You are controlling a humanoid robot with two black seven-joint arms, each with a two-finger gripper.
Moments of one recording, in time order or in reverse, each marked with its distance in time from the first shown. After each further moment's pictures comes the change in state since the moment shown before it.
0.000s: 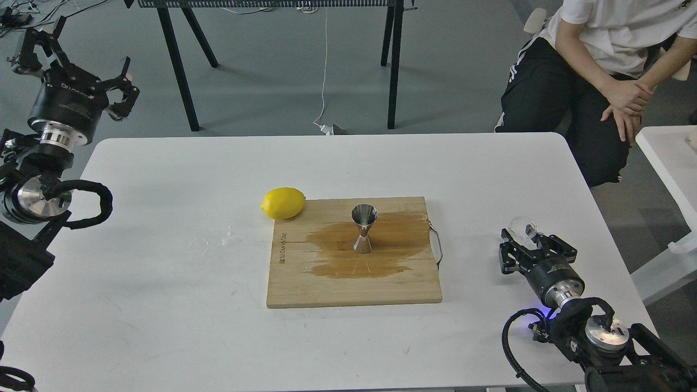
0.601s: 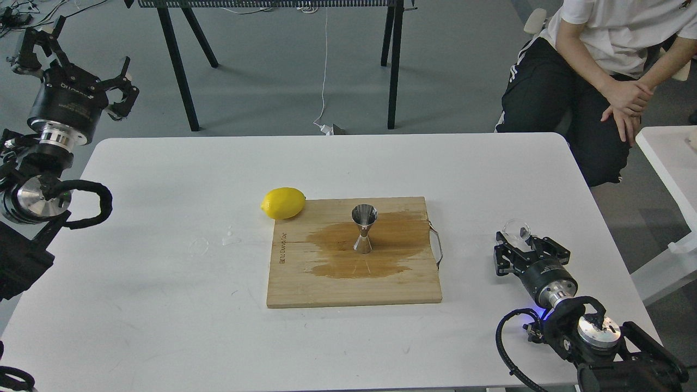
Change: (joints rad) left arm 0.000 0.001 0.000 0.000 0.000 -0.001 -0.002; right arm 0.032 0.022 -0.020 -0.072 -0.003 -0.001 0.000
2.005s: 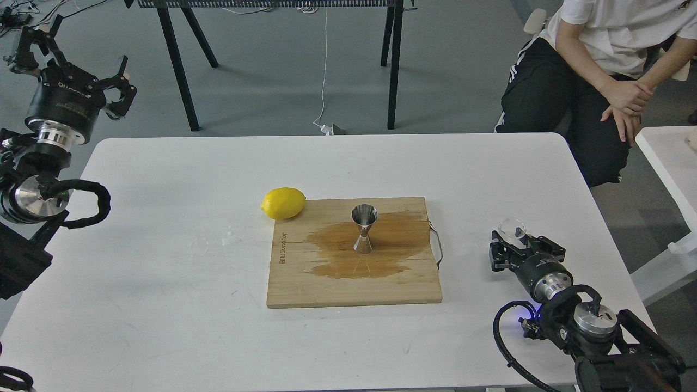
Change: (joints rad) left arm 0.000 0.005 -0.002 0.000 0.000 -0.002 -0.001; right arm -0.012 -0.001 0.023 0.107 0.013 -0.187 0.027
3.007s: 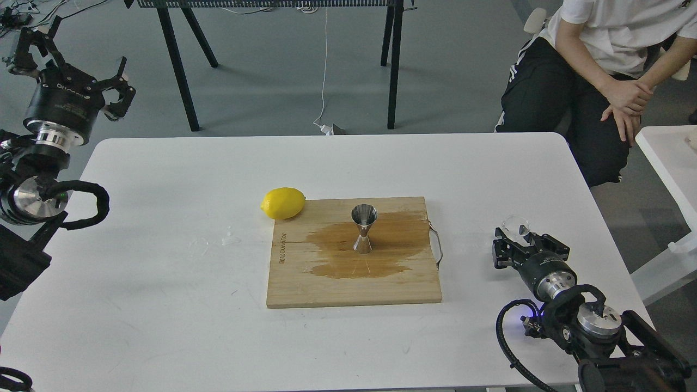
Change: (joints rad) left arm 0.005 0.003 -0.002 0.000 0.000 0.000 0.000; right arm -0.039 -0.007 0.035 0.098 -0.001 -0.002 0.015
